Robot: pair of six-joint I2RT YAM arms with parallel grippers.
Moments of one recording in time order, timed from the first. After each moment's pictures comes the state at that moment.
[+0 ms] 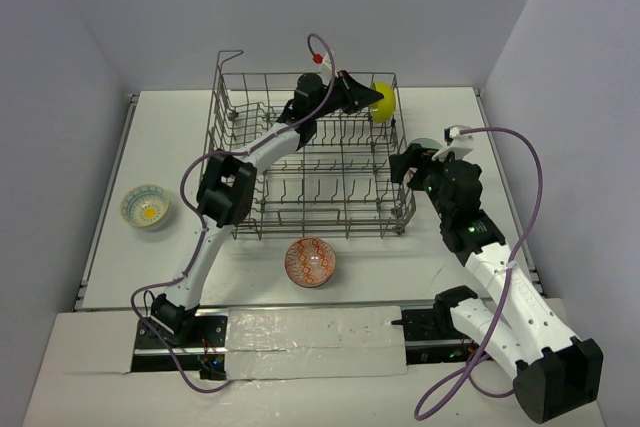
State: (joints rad) left arm -0.58 2.53 2.15 0.47 0.51 -1.14; right arm 0.28 0.80 0.63 -0.02 0.11 0.37
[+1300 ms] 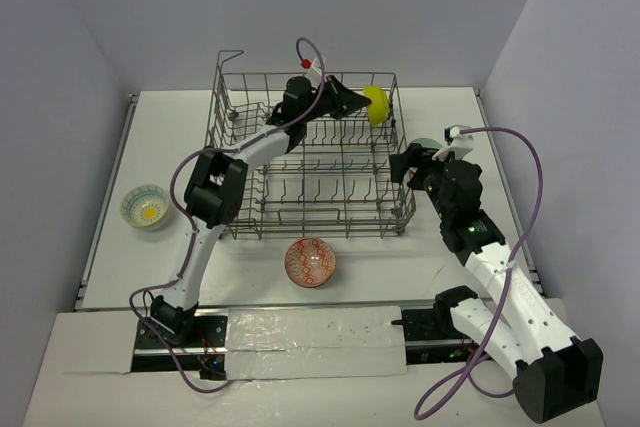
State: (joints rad) left arm -0.55 2.43 1.96 0.49 0.52 -1.12; right arm 0.28 0.80 0.63 -0.01 0.10 0.37
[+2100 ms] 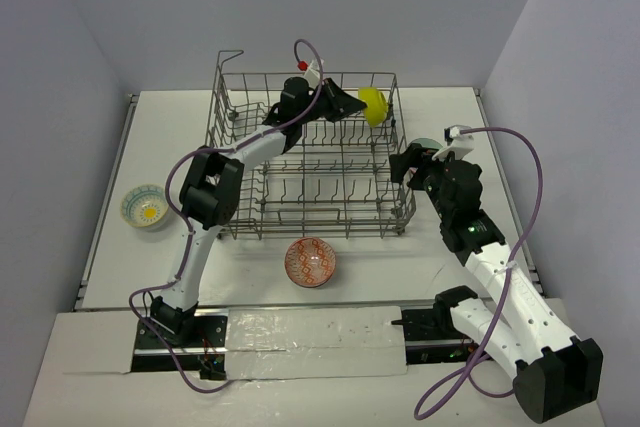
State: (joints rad) left arm -0.54 2.38 1.90 0.43 0.50 -1.06; right arm 0.28 0.80 0.63 -0.01 0.10 0.37
